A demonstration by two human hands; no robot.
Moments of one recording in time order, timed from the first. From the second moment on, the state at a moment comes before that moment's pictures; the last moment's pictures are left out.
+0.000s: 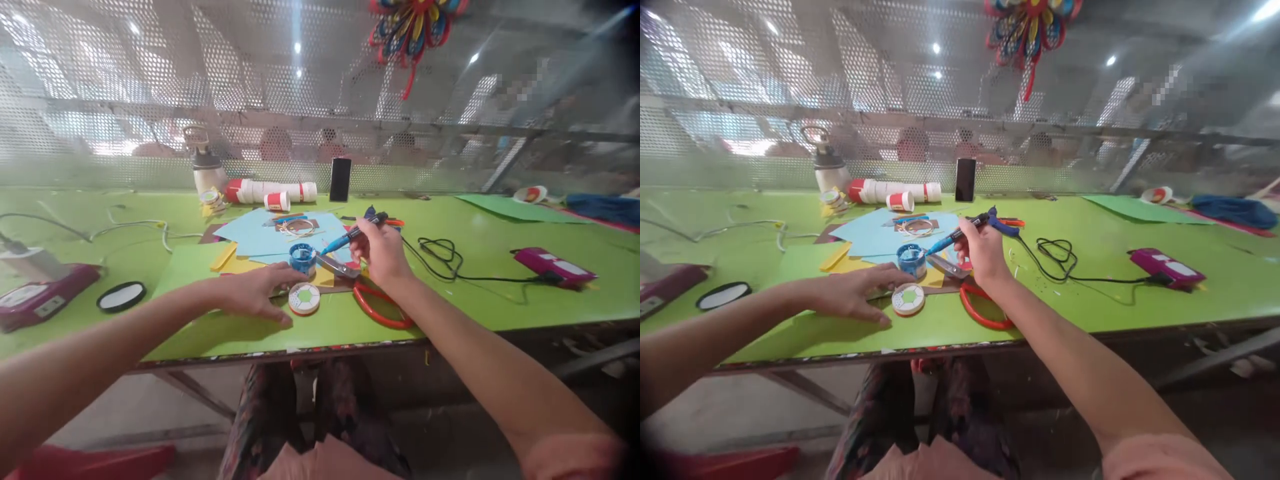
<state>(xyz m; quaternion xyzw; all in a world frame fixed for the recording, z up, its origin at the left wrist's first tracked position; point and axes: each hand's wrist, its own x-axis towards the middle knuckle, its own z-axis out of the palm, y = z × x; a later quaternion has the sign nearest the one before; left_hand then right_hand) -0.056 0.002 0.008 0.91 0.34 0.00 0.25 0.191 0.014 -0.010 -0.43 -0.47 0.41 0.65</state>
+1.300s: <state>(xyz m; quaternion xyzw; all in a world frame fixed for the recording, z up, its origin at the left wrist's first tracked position) -0.049 -0.013 -0.011 0.86 0.40 0.12 0.28 0.181 0.011 0.047 -0.41 -0.62 0.42 0.53</state>
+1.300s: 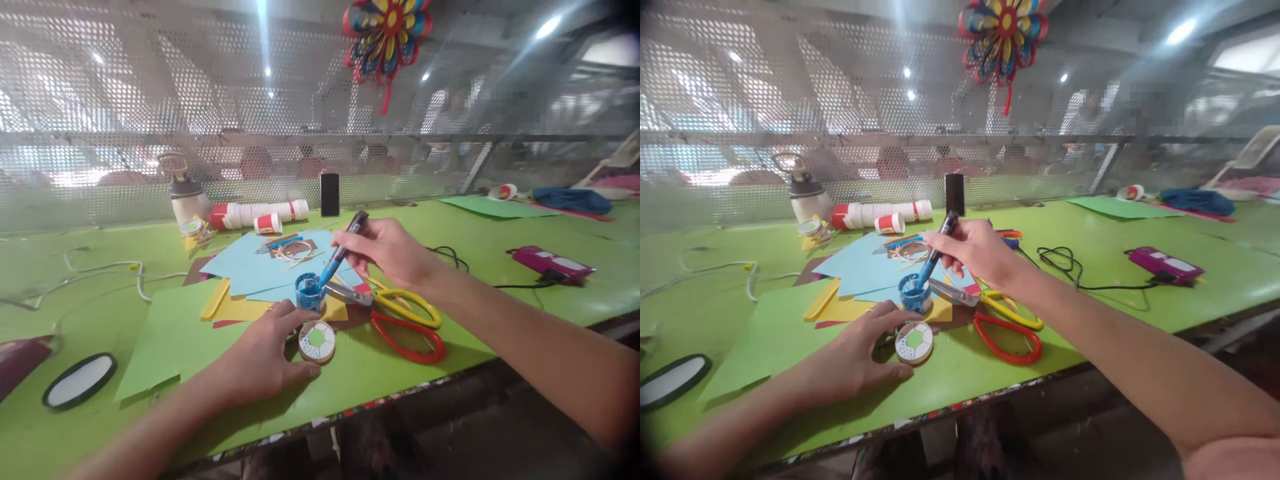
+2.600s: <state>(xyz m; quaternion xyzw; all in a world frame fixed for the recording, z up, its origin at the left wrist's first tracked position) -0.044 -0.018 -0.016 0.85 0.41 0.14 0.29 0.156 0.008 0.016 -0.46 -0.79 0.19 0.35</state>
